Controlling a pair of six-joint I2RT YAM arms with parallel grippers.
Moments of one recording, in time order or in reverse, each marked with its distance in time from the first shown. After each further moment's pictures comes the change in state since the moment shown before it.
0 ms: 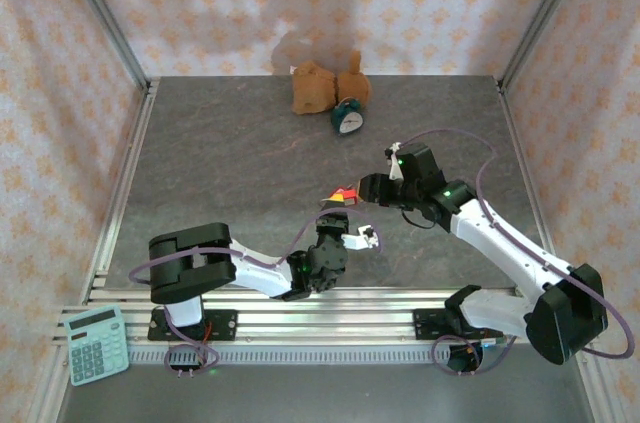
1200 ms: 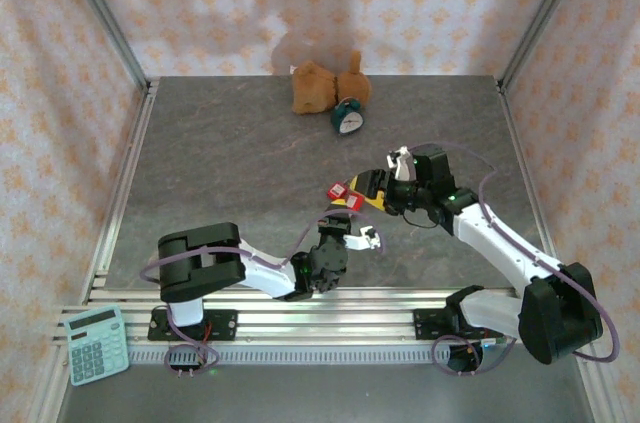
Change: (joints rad) left arm -0.002 0.053 0.005 0.096 -0.003 0.048; right arm -0.140 0.008 -0.151 0.279 -0.471 0.260
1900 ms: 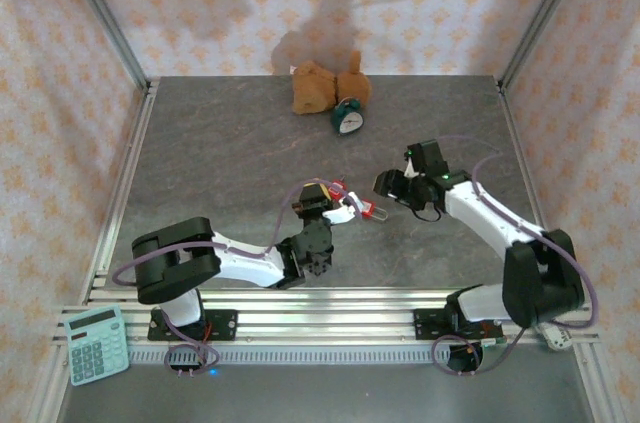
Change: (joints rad) left arm 0.092 -0.127 -0.008 0.009 -0.146 -0.210; right arm -0.062 0.214 0.122 -0.269 0.447 -0.223
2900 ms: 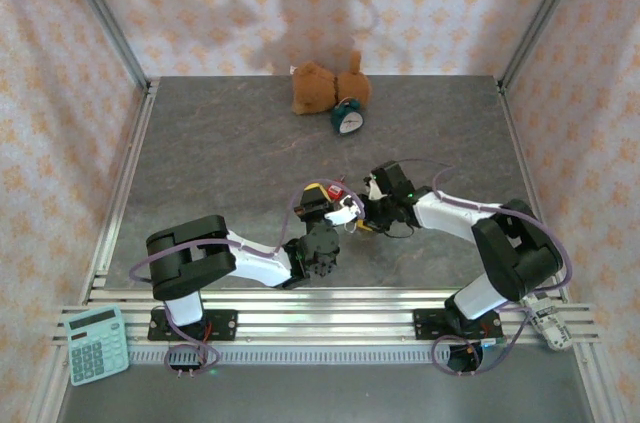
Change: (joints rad) left arm 0.000 0.074 0.021 0.020 -0.055 -0.026; right arm 0.225 0.151 -0.113 0.301 -0.234 0.144
